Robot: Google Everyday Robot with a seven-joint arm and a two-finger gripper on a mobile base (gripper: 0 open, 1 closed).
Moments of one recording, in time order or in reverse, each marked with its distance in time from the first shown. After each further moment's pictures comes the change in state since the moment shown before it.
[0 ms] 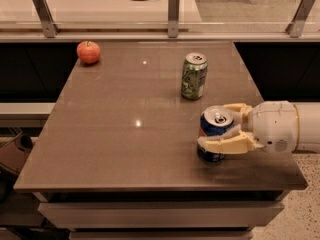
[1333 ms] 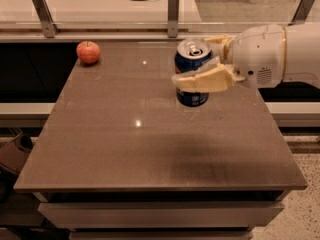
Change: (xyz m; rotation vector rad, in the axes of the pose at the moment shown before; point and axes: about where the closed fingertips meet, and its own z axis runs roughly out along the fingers) arm -0.133 -0.032 0.021 0.052 0.008 -0.128
